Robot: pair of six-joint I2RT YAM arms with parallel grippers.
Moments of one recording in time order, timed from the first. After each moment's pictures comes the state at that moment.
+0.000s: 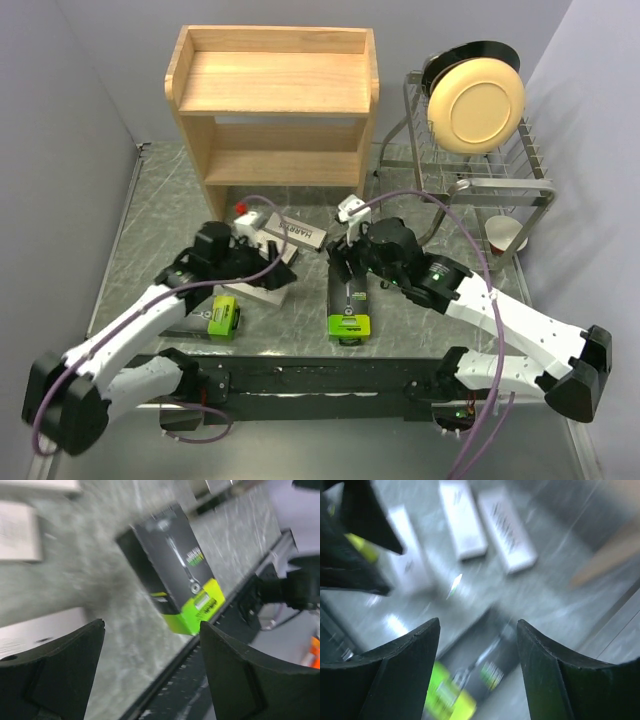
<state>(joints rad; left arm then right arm) -0.50 1.00 0.67 -0.21 0.45 -0.42 0.89 1.07 0.97 -0.34 0.13 0.02</state>
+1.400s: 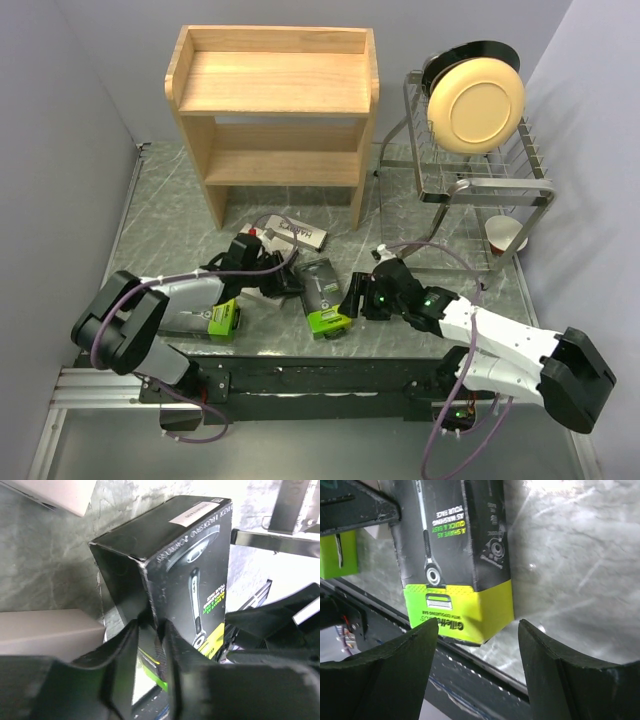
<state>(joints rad) -0.54 1.48 0.56 0.15 0.42 -0.91 0.80 1.02 0.49 -0.27 -0.06 0.84</state>
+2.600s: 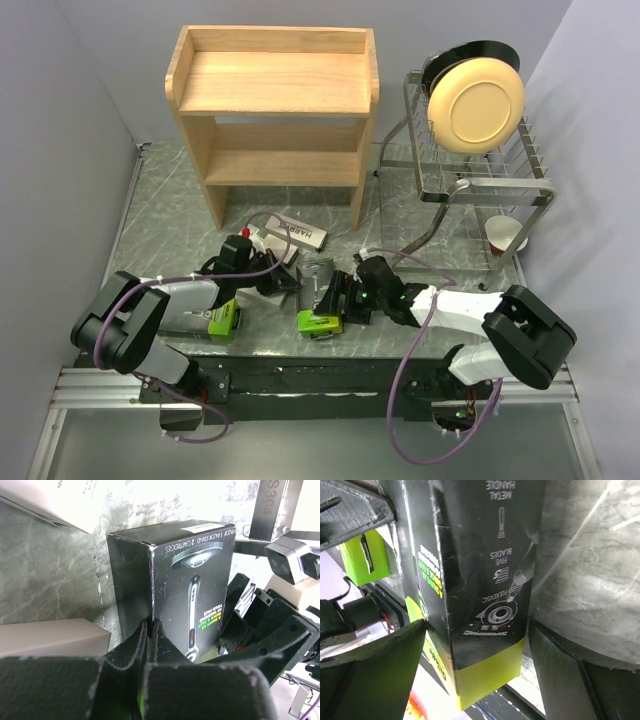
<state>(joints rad) -0.48 1.48 0.48 0.32 0.48 -0.93 0.79 1.35 0.47 0.11 -0.26 1.00</state>
